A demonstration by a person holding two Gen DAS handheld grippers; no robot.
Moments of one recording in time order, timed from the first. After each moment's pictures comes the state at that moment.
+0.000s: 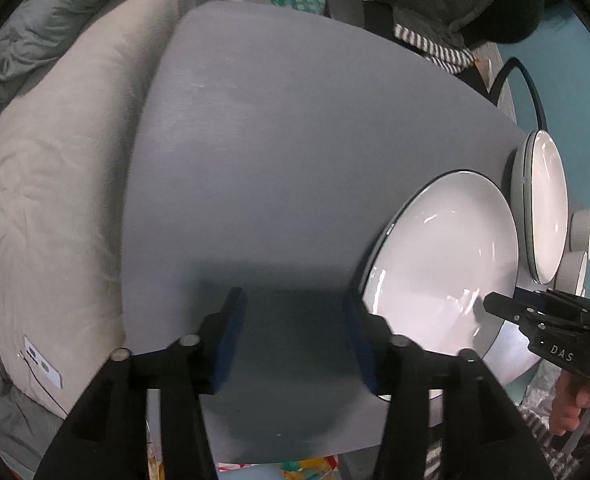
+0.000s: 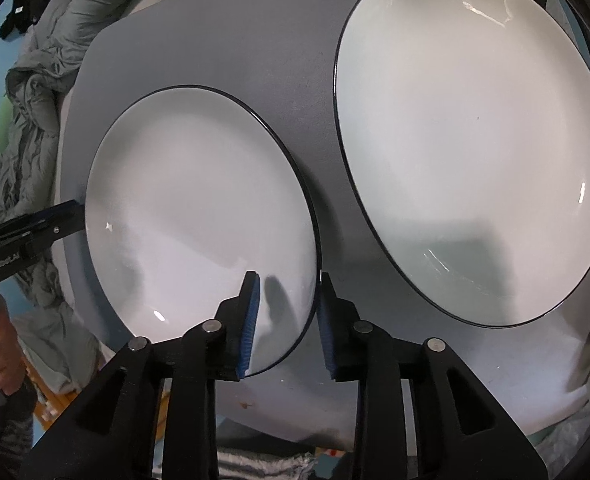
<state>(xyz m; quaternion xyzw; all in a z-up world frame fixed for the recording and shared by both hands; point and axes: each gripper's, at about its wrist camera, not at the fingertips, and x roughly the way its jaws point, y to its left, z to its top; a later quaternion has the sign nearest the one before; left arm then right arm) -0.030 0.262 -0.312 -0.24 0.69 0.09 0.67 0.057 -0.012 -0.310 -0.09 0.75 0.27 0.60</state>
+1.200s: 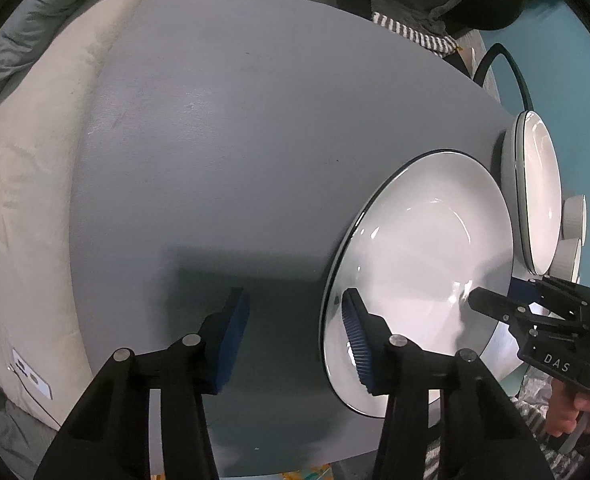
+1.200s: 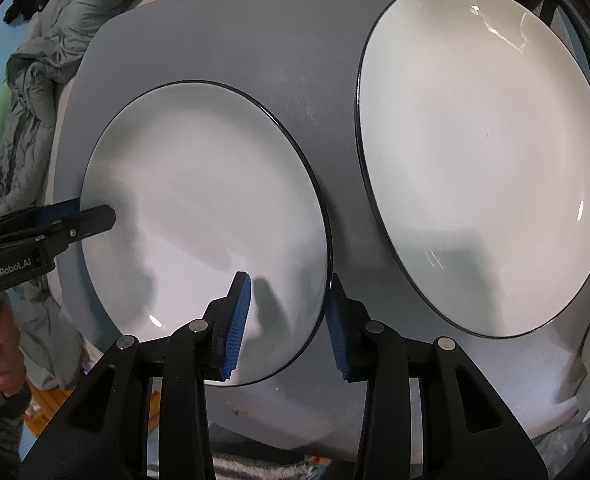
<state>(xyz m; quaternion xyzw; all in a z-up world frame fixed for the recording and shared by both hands) -0.027 0.242 -0.331 -0.24 0.69 0.05 0.68 0.053 -0.005 -0.310 -0.12 0.73 0.27 0.61</state>
